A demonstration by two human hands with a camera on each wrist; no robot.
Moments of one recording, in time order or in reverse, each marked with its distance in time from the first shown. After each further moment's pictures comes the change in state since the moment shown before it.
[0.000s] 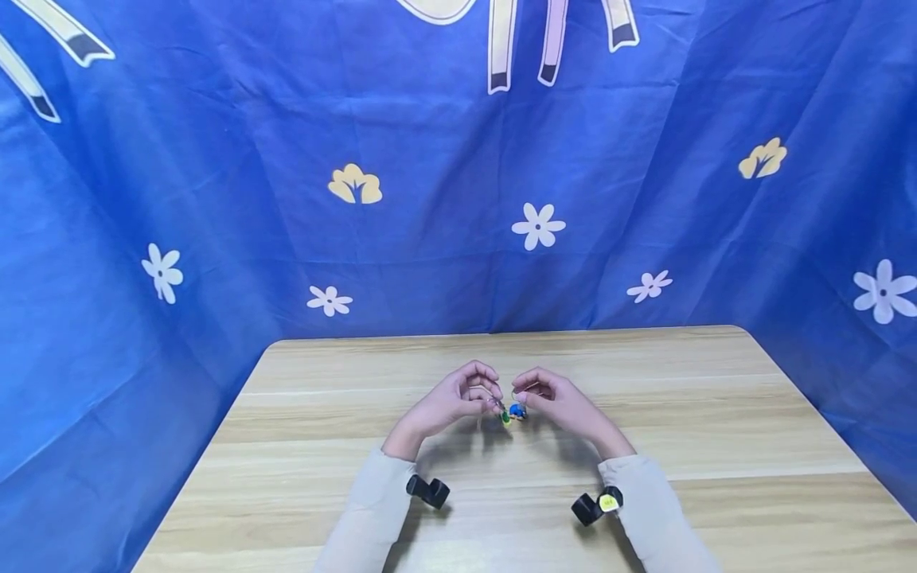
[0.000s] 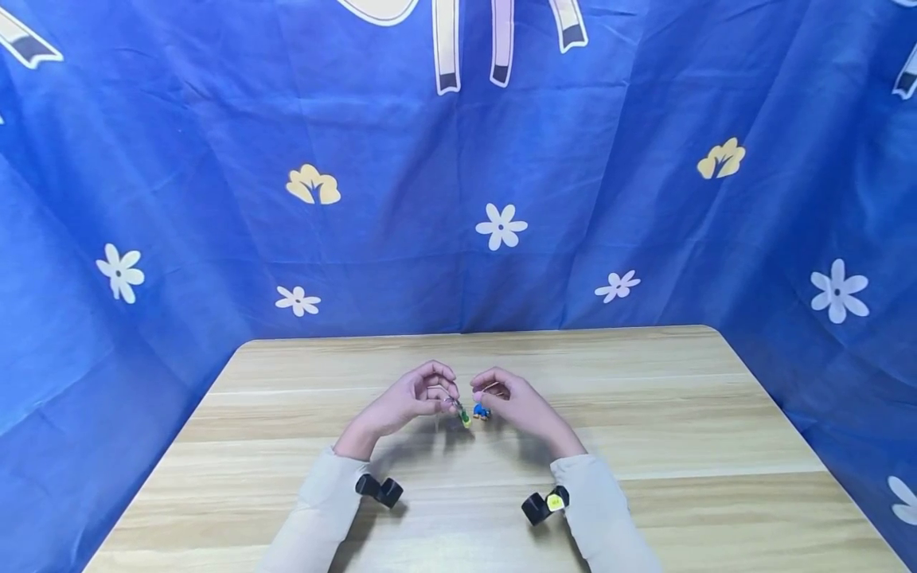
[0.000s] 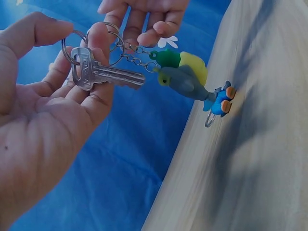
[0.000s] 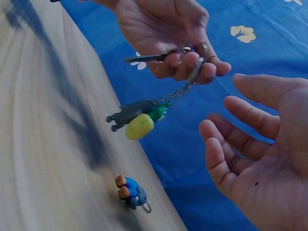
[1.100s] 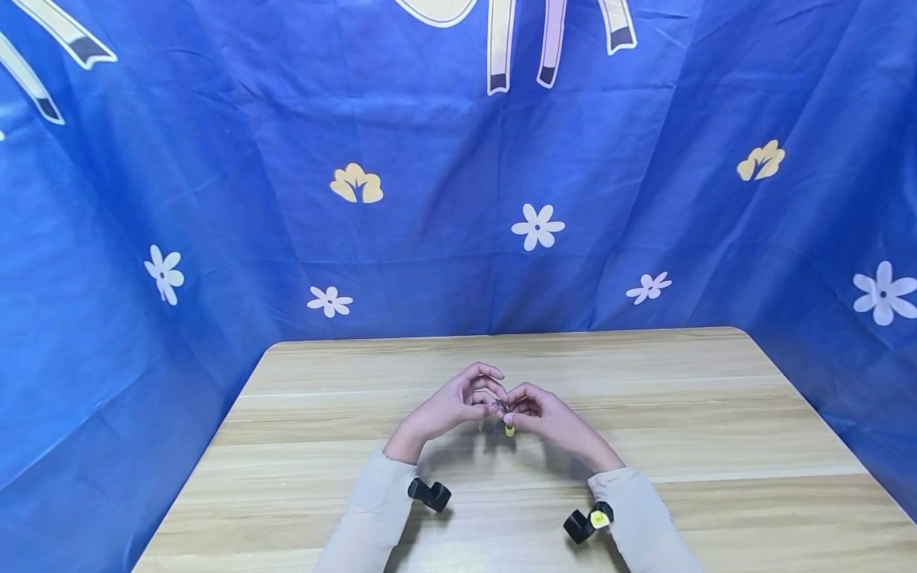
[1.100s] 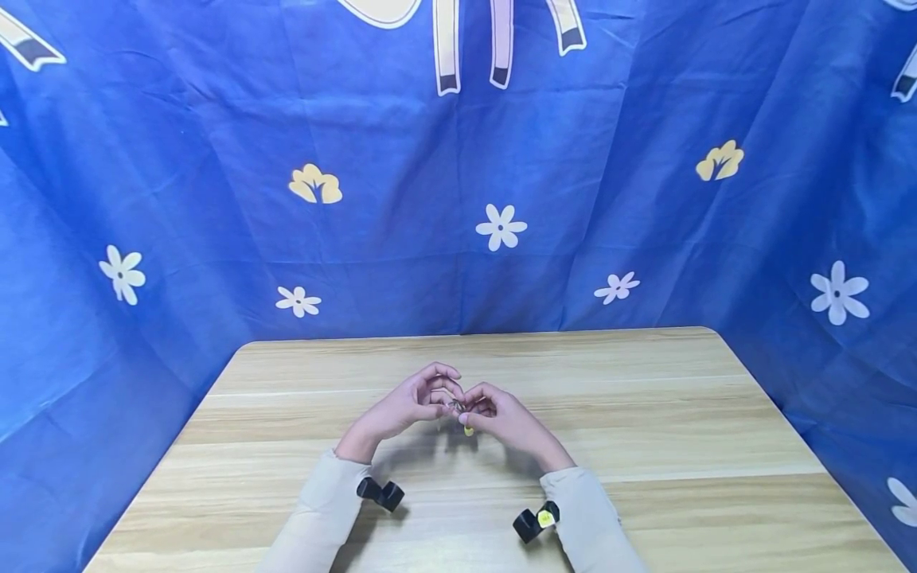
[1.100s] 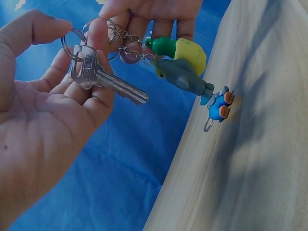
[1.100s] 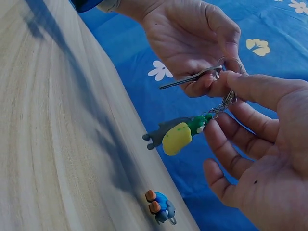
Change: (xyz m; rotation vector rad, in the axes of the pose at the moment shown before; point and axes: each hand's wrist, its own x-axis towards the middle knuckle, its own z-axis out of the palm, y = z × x) left_hand -0.001 -0.003 0.007 0.048 -0.046 0.047; right_hand -0.008 0.003 0.020 0.095 -0.095 0.034
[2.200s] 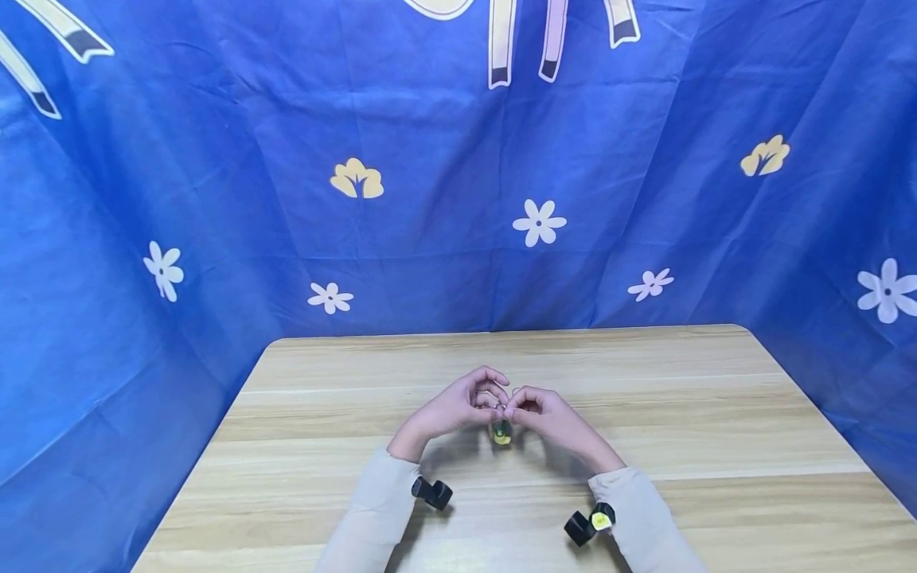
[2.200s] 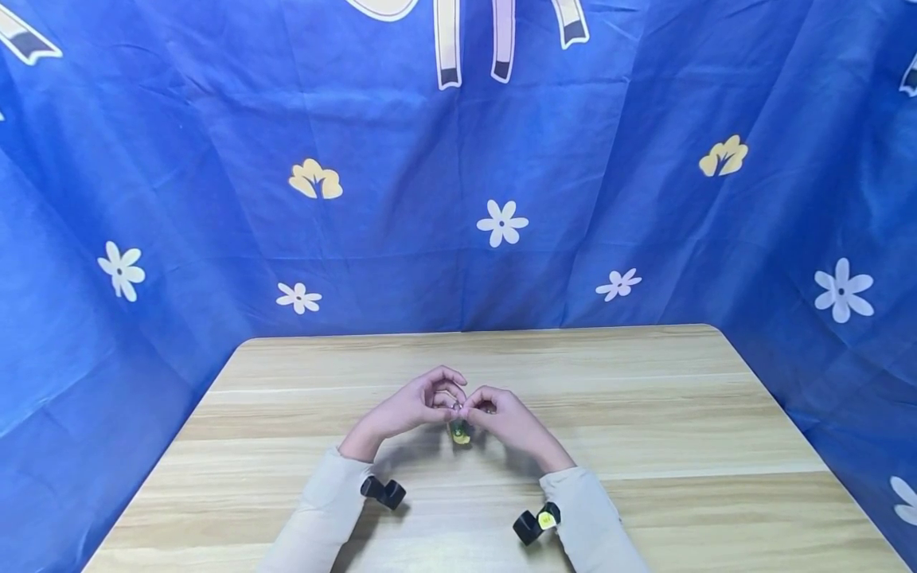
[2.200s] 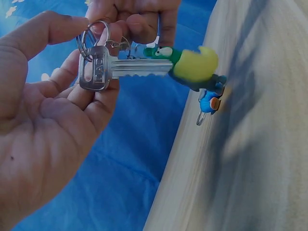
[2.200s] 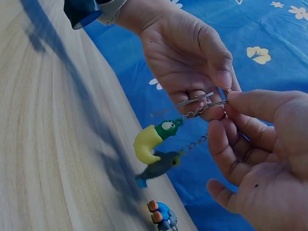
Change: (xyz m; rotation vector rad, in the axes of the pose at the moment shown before) left_hand 0.004 -0.005 0.004 0.062 0.009 -0.080; right_hand -0.001 0.000 0.004 -0.054 0.061 0.037
